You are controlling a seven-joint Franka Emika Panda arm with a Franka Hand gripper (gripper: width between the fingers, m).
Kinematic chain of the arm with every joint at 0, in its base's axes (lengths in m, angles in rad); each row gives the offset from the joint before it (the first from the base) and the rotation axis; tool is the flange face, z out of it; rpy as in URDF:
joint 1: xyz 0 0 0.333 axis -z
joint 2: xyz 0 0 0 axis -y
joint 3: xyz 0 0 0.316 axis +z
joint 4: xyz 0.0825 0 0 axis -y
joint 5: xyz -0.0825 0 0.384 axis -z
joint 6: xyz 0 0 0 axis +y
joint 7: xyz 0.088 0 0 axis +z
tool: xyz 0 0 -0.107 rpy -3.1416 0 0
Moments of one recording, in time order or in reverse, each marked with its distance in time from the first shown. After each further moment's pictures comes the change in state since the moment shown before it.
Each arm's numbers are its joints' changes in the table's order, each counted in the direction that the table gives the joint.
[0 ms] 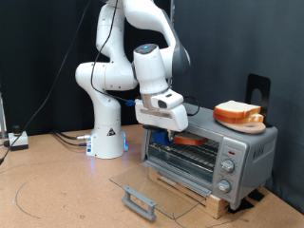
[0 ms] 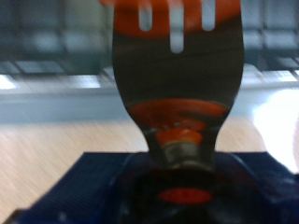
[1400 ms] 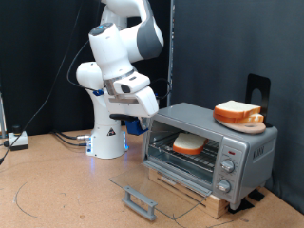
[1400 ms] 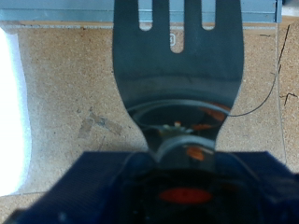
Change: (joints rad) arm 0.161 -0.036 -0.240 0.186 0.108 0.289 0.179
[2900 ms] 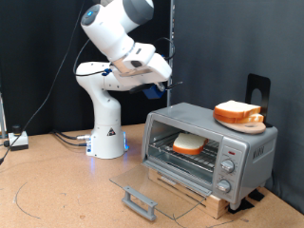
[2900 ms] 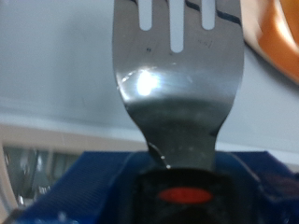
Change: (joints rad) arm -0.087 0.169 -0.146 0.056 -0.188 0.597 0.083
